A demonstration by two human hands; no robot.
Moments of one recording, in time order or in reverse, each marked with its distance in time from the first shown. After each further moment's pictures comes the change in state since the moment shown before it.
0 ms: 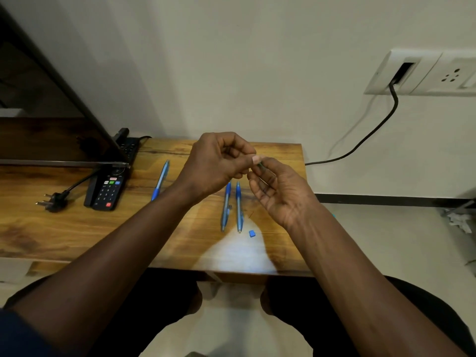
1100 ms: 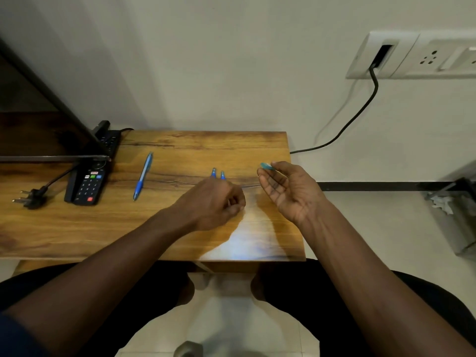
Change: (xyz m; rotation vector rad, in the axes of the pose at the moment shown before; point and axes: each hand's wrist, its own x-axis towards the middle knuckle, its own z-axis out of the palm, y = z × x) left_hand -0.031 -0.046 0.039 0.789 -0.452 0.078; right_hand 0.008 -0.010 -0.055 0.119 0.060 0.014
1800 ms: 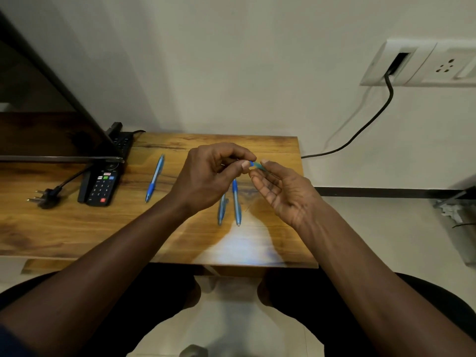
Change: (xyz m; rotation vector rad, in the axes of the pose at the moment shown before) left_hand -0.011 -0.007 -0.041 -0.602 0.532 0.109; right_hand -0.010 0.014 0.031 -0.089 -0.065 0.021
